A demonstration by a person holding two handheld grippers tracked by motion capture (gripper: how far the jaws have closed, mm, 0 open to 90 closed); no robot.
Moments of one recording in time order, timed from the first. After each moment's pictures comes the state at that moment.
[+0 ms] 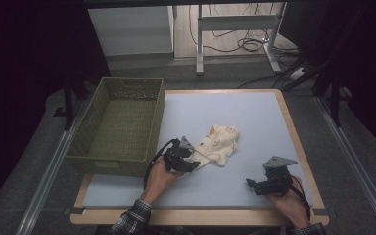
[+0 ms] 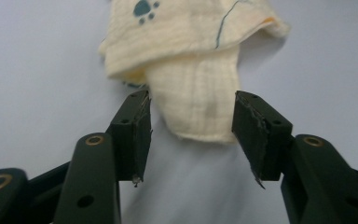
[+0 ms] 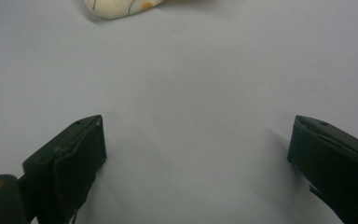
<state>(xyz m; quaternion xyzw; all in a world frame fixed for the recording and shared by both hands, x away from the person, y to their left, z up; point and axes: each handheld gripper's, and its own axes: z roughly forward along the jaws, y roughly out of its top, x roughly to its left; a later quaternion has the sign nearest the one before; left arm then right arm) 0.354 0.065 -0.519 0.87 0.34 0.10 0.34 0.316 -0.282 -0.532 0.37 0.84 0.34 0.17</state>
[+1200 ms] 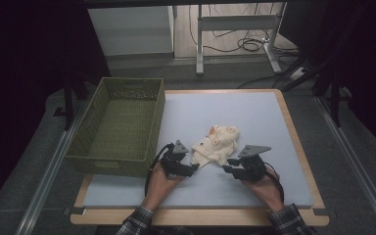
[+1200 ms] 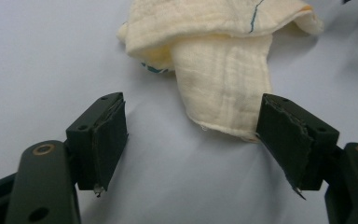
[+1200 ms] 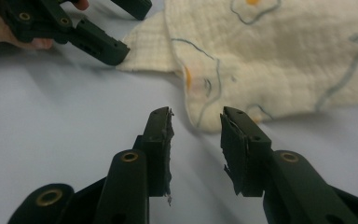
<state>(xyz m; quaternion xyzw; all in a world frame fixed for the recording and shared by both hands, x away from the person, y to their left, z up) 0.354 0.076 -0.544 0.85 0.35 0.12 0.39 0.345 -0.205 -0.518 0.29 0.86 0.40 0.11</state>
